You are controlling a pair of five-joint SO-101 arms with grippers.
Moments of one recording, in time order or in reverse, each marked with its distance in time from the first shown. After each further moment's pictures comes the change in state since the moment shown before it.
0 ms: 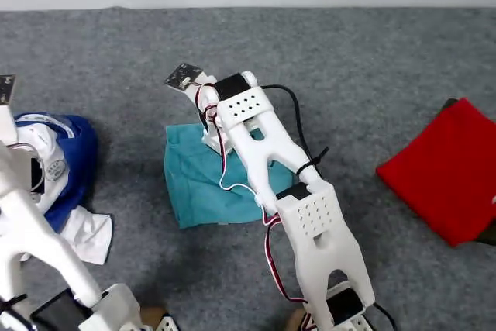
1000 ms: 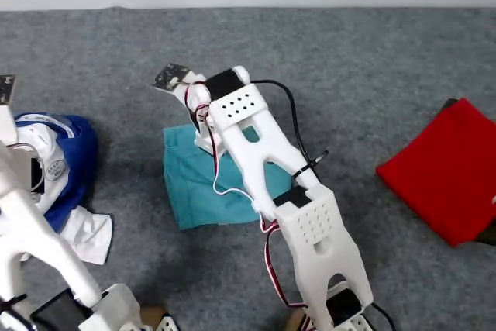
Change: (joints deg) left arm 0.0 0.0 0.0 0.0 0.0; right arm -3.0 -4.4 -4.2 9.2 0.2
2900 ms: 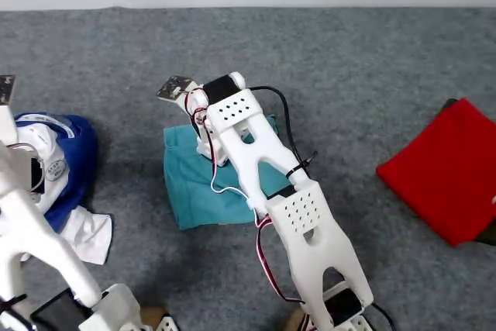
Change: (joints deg) left arm 0.0 0.0 0.0 0.0 0.0; right arm 0.5 12.0 -8.6 2.9 -0.4
